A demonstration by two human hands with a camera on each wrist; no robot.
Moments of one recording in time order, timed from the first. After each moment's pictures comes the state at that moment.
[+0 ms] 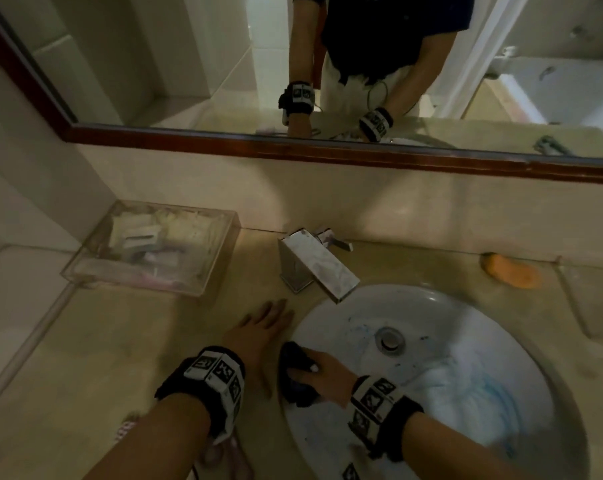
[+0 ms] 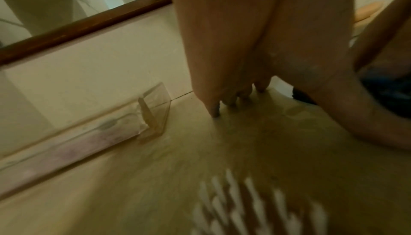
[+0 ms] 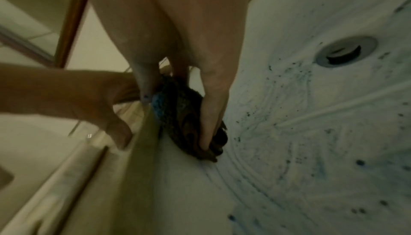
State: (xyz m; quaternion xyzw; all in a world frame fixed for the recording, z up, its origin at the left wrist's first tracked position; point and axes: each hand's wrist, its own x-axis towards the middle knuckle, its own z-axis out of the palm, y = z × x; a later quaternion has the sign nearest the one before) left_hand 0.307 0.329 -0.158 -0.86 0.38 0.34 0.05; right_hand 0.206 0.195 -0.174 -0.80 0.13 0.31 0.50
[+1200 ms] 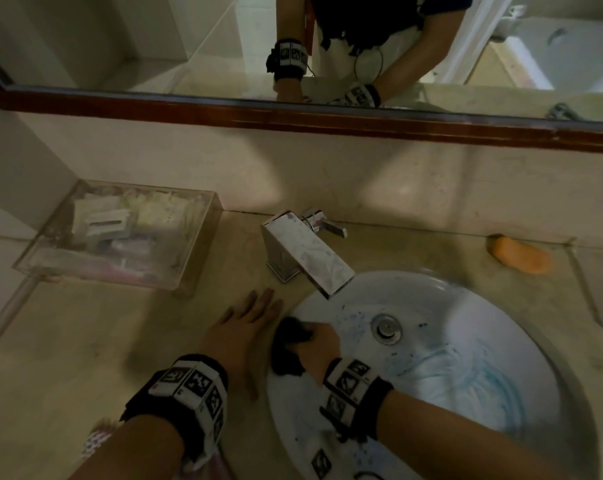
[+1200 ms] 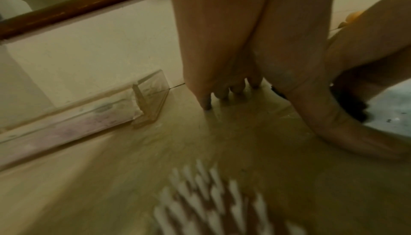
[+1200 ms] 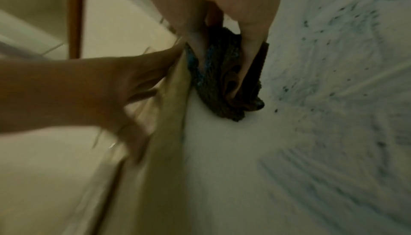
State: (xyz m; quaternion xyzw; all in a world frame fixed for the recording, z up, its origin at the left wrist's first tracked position) left_hand 0.301 0.325 -0.153 -0.87 0.36 0.32 0.03; right_hand 0.236 0.192 -0.212 -0.74 0.35 0.16 0.55
